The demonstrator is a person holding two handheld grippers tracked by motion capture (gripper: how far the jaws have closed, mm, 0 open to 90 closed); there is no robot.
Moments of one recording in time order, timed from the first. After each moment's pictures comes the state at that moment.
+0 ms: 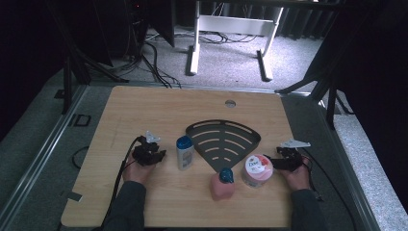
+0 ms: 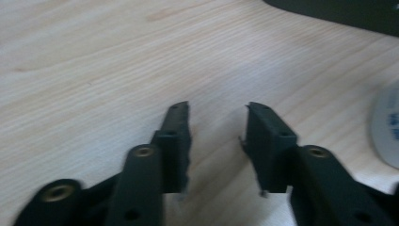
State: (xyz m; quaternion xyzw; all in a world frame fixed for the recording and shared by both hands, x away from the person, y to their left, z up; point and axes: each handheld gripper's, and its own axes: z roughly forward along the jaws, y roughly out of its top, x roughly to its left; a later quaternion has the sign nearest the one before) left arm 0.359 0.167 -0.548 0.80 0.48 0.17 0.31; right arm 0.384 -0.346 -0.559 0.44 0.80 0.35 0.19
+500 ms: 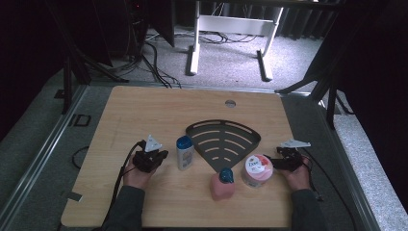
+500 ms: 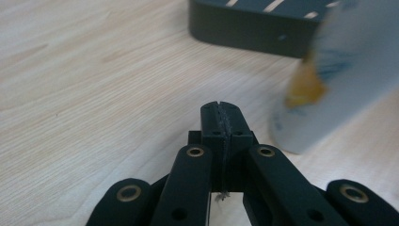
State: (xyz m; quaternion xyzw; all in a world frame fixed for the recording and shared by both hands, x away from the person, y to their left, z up) left arm 0.320 0.154 -0.520 0.81 0.41 0.19 0.37; right arm 0.384 -0.347 -0.559 0.44 0.80 0.35 0.19
